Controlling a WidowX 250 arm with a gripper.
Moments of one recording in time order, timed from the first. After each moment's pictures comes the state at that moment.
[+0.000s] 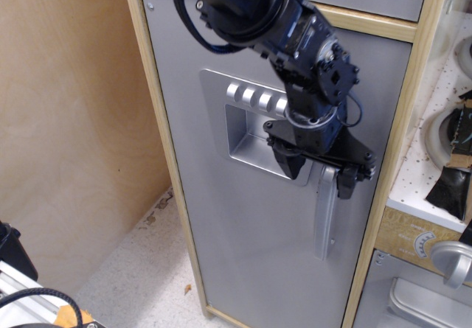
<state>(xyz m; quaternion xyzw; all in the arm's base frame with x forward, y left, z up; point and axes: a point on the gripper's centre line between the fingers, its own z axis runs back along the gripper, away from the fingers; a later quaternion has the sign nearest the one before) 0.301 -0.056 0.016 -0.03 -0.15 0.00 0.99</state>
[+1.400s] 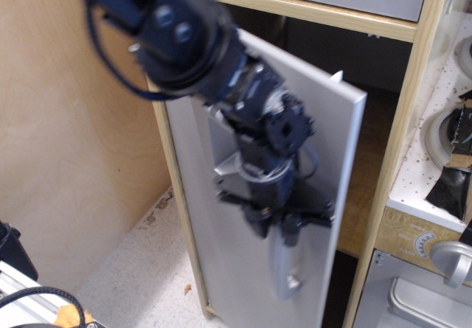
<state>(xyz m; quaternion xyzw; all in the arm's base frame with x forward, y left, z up) 0.218 -0.053 0.010 -0.04 -0.09 0.10 0.99</state>
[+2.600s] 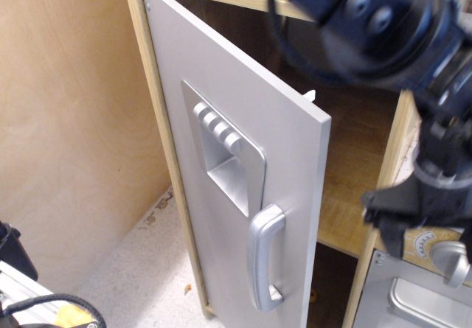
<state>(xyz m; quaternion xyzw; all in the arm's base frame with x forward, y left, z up) 0.258 -0.166 0.046 -0.08 -0.07 0.15 0.98</state>
